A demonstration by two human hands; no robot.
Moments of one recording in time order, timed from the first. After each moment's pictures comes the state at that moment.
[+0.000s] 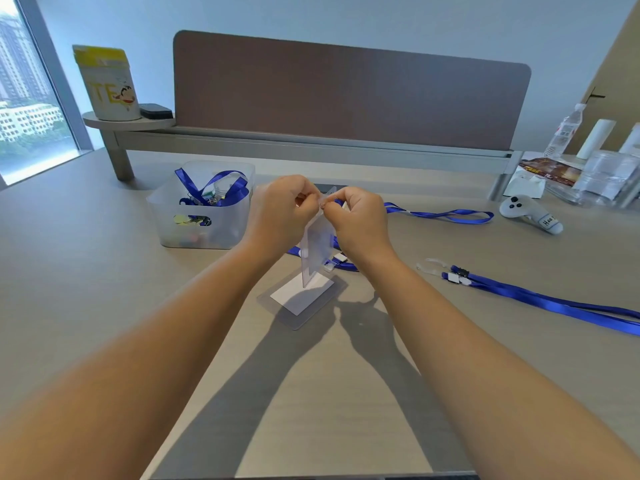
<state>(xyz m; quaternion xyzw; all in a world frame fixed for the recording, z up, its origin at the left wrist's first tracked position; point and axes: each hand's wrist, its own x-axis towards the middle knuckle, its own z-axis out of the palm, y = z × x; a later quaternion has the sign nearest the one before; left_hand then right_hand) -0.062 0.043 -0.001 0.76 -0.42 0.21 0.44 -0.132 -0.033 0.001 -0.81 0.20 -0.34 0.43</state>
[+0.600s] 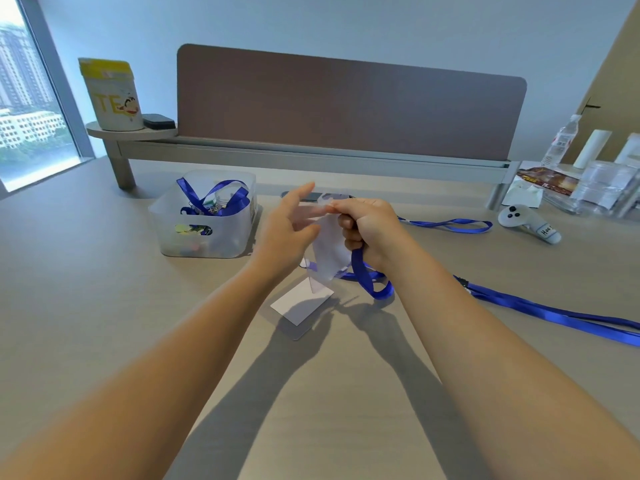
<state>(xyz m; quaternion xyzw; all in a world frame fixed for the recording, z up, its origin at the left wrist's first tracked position) -0.071 0.042 -0.010 0.73 -0.37 0.00 0.58 -0.136 -0.052 0.019 -0.69 0.23 -0.19 0.66</state>
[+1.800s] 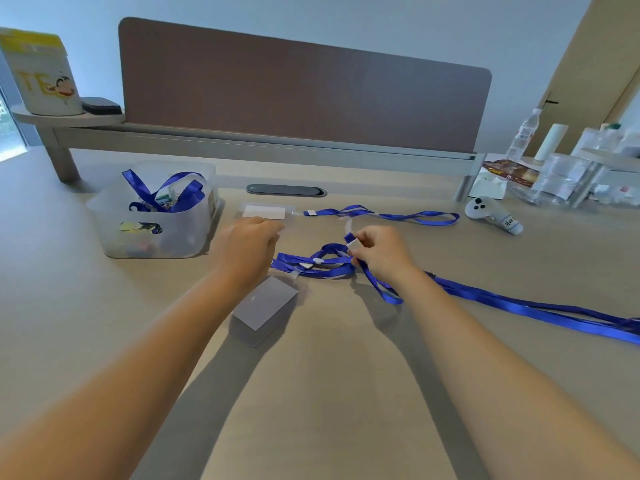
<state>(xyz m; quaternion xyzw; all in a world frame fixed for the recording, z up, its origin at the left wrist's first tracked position) -0.053 0.024 -0.043 0.83 -0.44 0.23 0.25 -0.160 -0.131 -0.038 -0.86 0.29 -0.19 0.38</state>
